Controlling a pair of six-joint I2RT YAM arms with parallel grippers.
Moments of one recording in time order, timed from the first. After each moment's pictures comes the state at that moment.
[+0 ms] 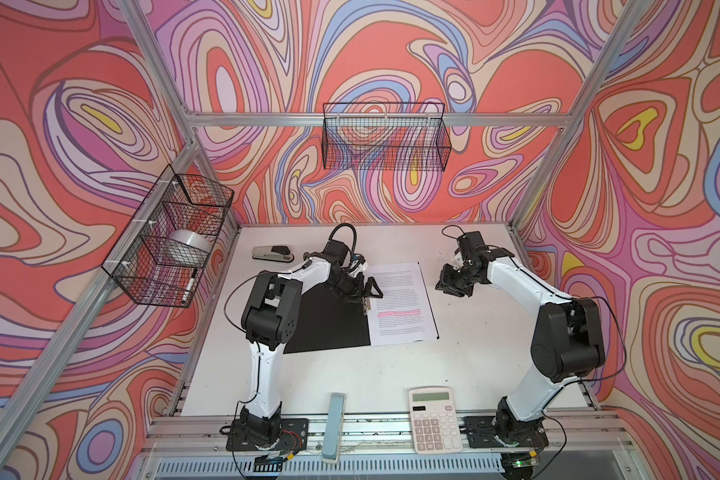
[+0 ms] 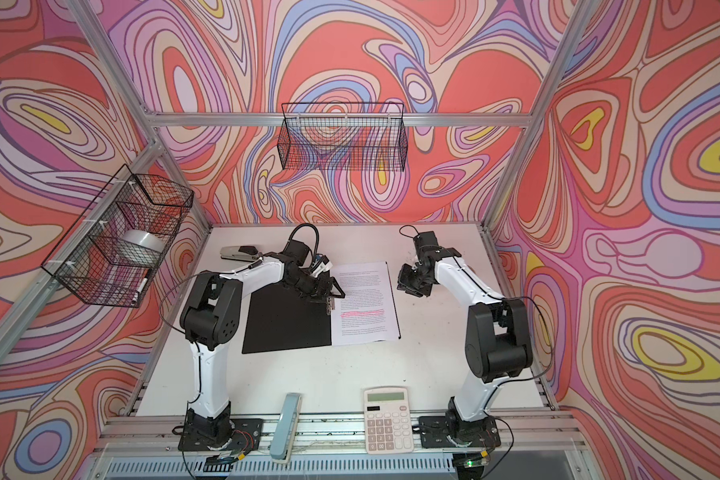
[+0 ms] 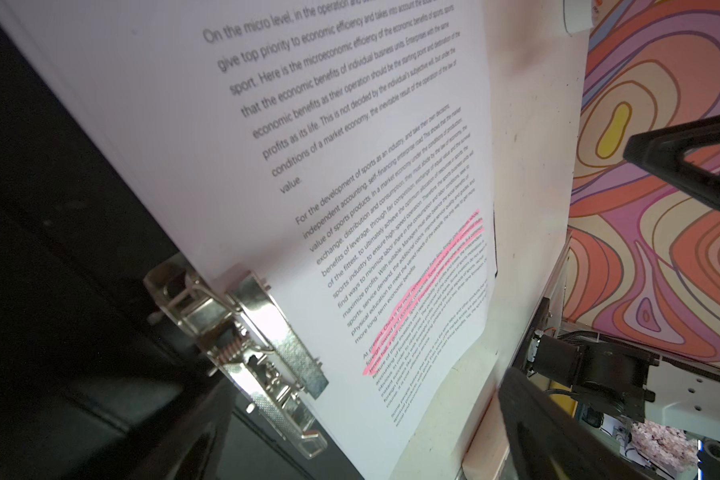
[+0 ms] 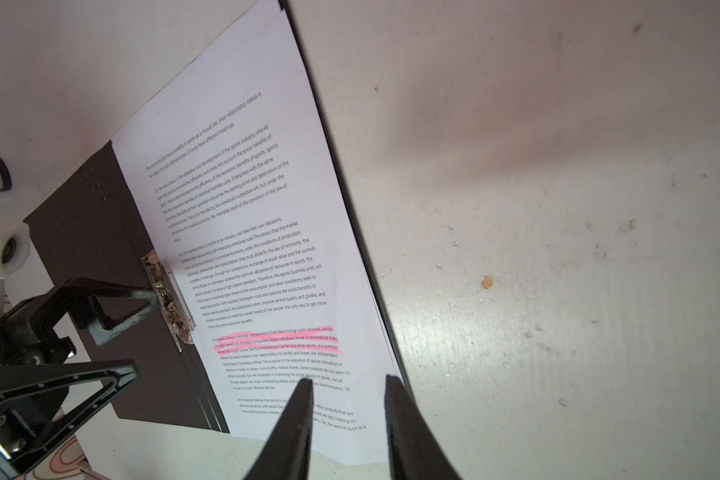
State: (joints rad) left arm -0.37 2.12 1.51 -0.64 0.76 -0.22; right arm 0.15 1.73 1.31 -0.80 -0.29 0.53
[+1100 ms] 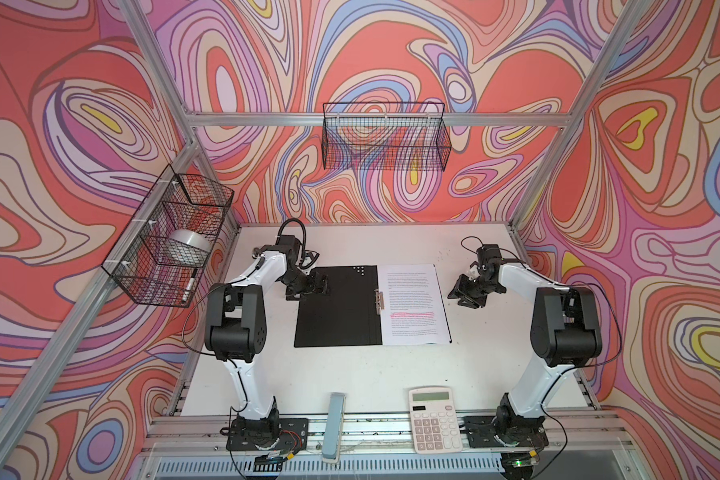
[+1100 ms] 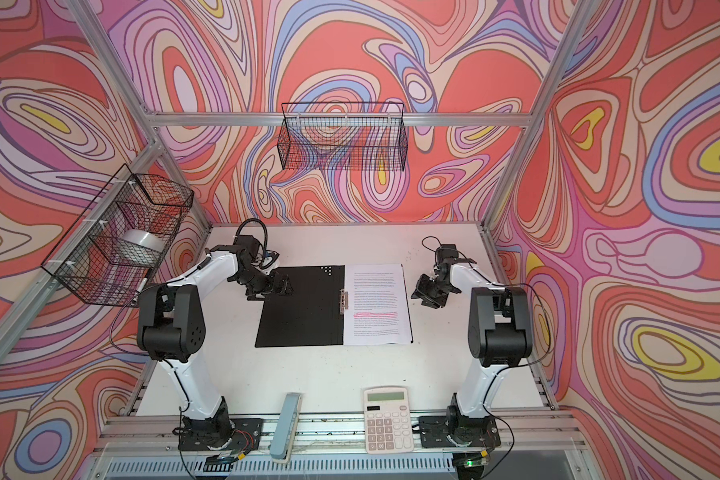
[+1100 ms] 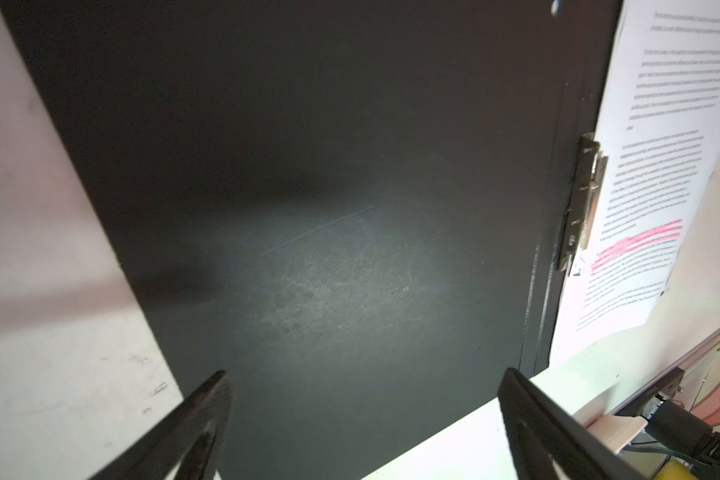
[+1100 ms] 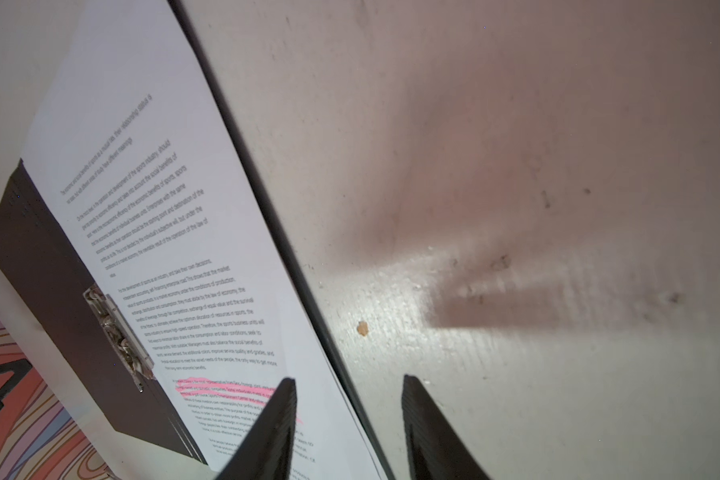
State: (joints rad) left arm -0.06 1.91 1.41 -0.93 0.41 -0.05; right arm -0.02 1.83 1.21 -0.72 -0.39 0.45
